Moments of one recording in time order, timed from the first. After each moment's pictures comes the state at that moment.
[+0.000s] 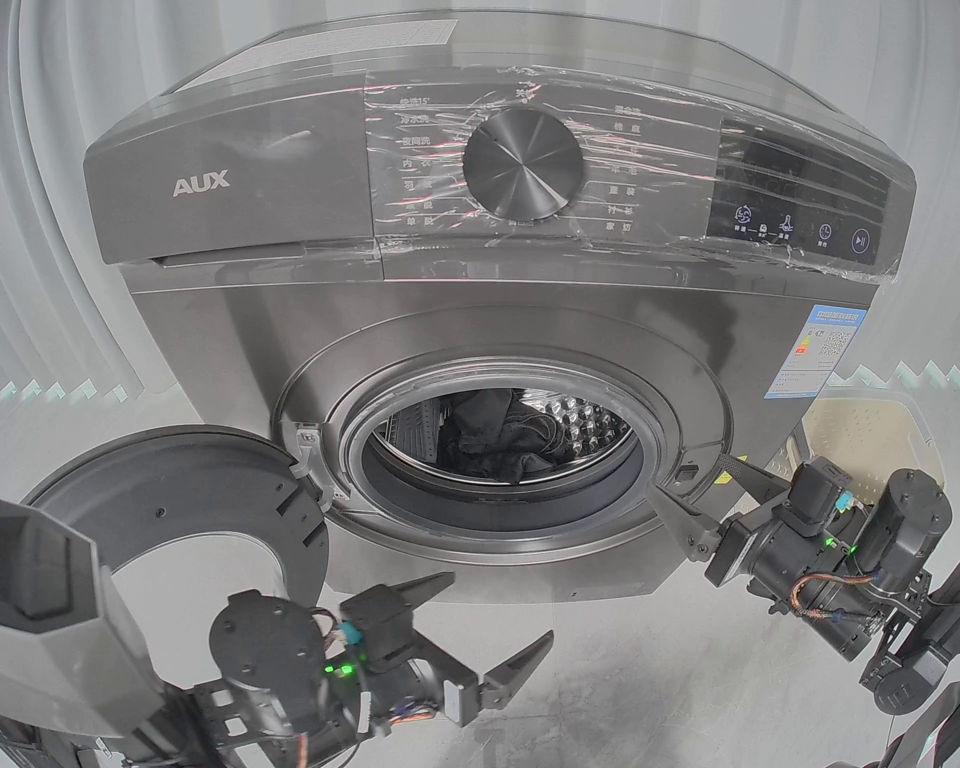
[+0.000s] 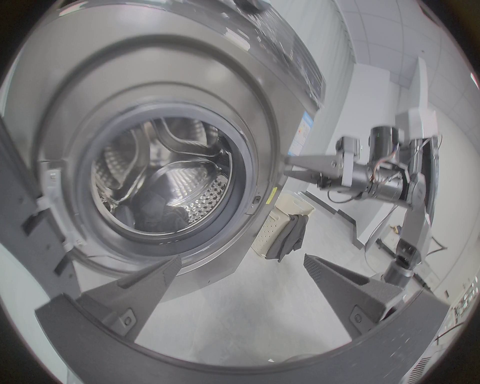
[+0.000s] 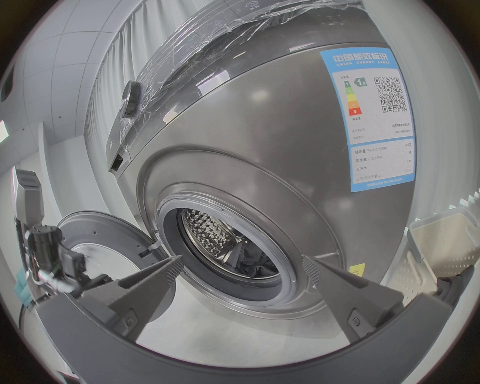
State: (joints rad) left arm -0.92 1.93 -0.26 -1.51 0.14 -0.15; right arm 0.64 1.72 -0.20 -1.54 -0.17 0.16
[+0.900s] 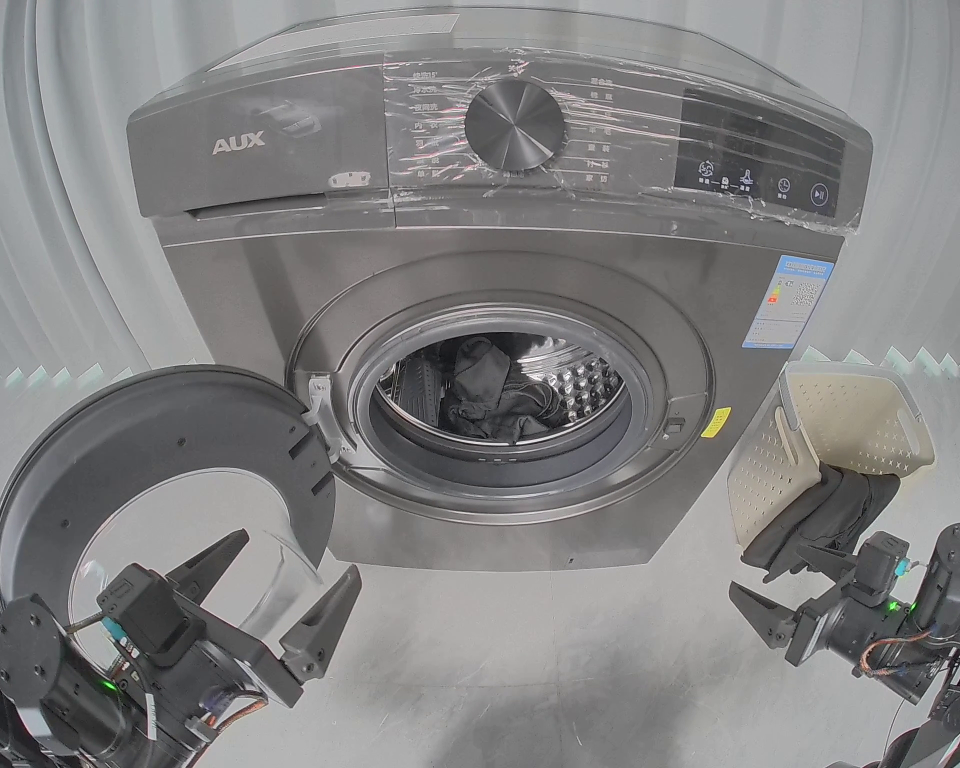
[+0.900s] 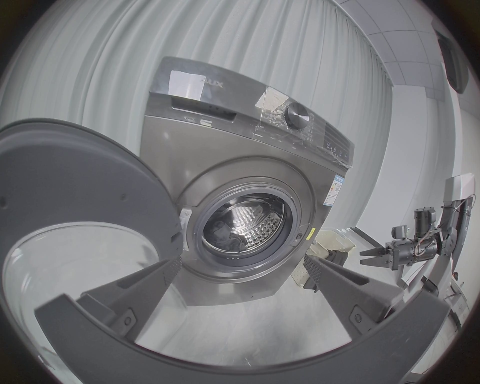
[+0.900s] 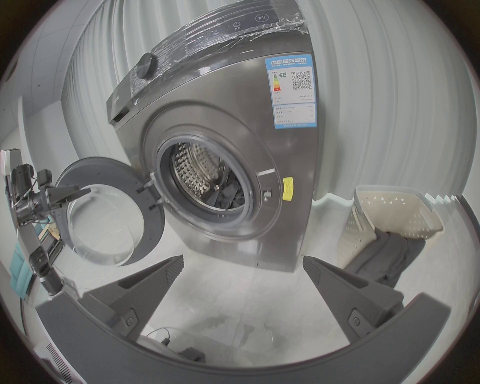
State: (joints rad) left arm -0.96 1.44 -0.02 -1.43 0.59 -0.16; right arm 0.61 1.35 -0.02 -1.06 -0.25 0.15
